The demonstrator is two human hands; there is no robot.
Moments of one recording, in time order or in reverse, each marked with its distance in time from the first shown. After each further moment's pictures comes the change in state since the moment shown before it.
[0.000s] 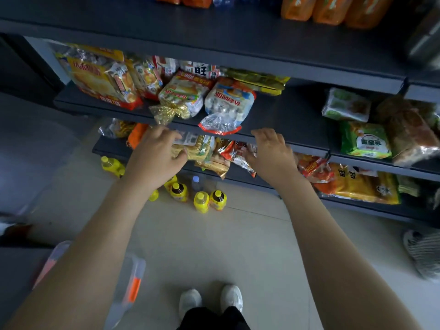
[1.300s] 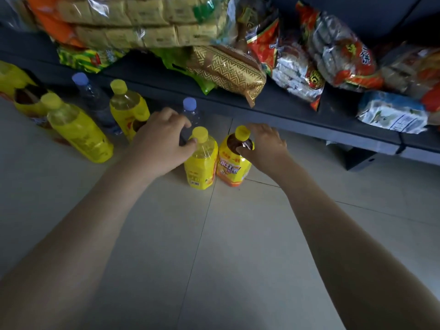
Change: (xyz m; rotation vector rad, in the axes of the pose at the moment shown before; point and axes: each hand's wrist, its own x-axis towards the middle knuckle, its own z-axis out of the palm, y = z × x) left_hand 0.012 -0.225 0.514 -0.013 -0.021 0.042; right_hand 0.141 0.106 0.565 0.073 -0.008 -0.003
